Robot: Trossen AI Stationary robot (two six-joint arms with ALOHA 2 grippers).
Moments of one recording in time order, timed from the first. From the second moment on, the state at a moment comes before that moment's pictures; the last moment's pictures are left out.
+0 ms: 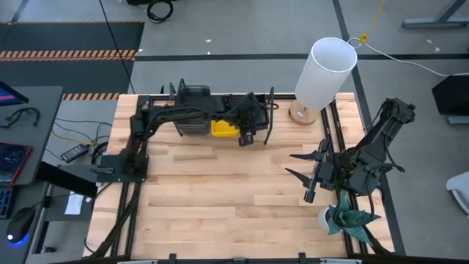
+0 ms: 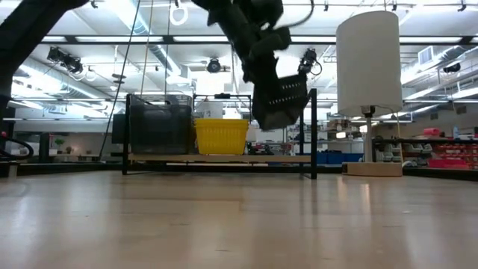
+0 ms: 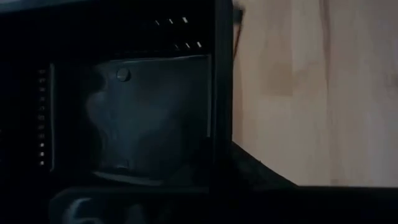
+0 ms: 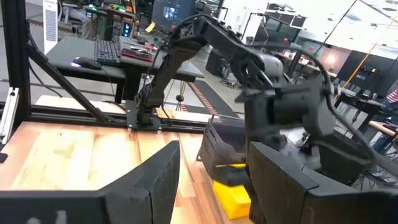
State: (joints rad) left arm 0.24 2.06 1.91 -0.78 0.00 0.17; right arm 0.85 1.08 0.98 -0.11 1.20 -0.08
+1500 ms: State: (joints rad) left arm 0.05 1.89 1.69 -0.69 -0.10 0.19; right arm 0.85 0.90 0.80 -0.07 1.07 -0.01
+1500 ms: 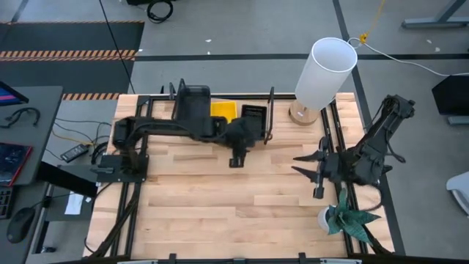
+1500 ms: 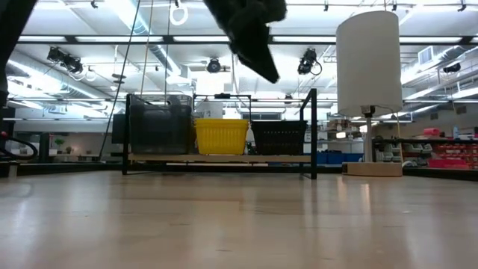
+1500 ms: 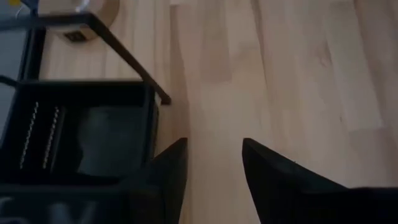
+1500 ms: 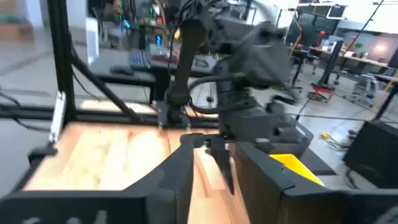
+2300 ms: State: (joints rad) left arm -0.06 1.32 0.84 0.08 -0.11 -0.02; right arm 0.81 0.52 0.44 0.25 0.85 -0.19
